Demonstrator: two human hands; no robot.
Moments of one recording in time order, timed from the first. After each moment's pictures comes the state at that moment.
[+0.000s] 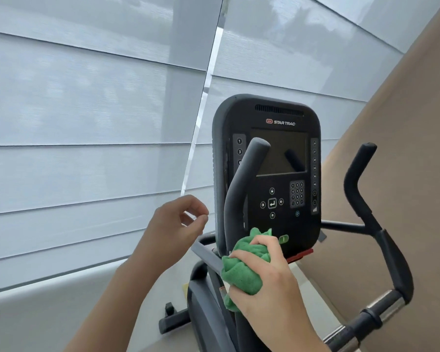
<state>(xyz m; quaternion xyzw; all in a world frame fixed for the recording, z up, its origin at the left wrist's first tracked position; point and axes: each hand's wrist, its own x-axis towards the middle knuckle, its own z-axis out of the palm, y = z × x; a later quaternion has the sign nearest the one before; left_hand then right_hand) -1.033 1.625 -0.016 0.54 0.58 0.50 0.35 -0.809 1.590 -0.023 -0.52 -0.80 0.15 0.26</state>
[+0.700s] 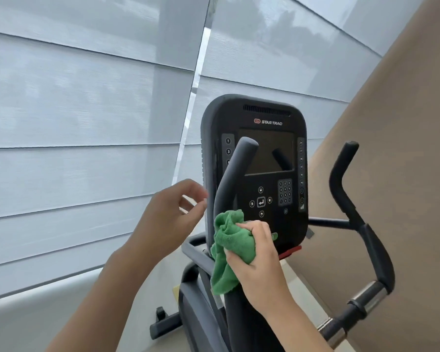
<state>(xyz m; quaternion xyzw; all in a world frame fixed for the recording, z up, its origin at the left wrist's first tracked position) -1.031 1.637 0.000 0.59 0.54 0.52 0.30 -0.816 1.623 -0.028 -0.51 -0.72 0.27 0.38</state>
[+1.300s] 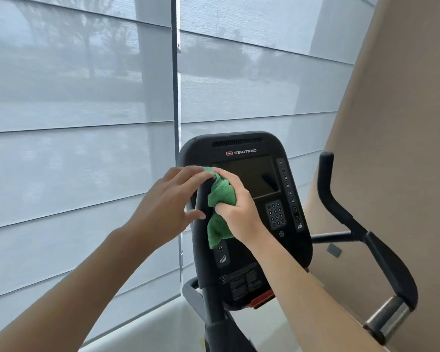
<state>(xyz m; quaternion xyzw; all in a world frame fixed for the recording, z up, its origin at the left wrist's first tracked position) -1.009 1.707 0.073 0.81 0.48 0.33 -0.11 -0.819 1.733 0.059 -0.38 -0.70 0.35 0.49</state>
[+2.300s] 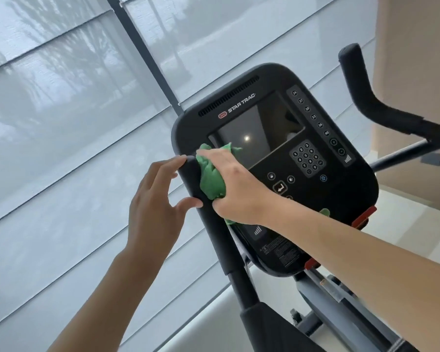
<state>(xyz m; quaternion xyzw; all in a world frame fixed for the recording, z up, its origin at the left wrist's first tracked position) -0.987 1.702 0.067 0.76 0.54 0.34 -0.15 -0.803 1.760 0.028 -0.34 -0.75 0.38 0.42</state>
